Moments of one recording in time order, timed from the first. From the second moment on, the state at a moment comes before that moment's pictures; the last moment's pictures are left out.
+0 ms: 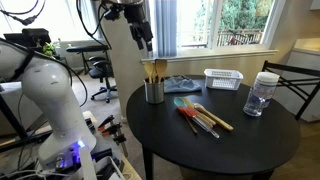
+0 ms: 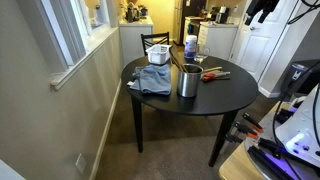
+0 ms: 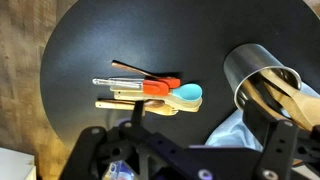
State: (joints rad) arm -0.15 -0.84 -0.06 -2.56 -0.11 1.95 0.03
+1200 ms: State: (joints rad) arm -0.15 -0.81 -0.12 -2.57 -0.08 1.96 0.03
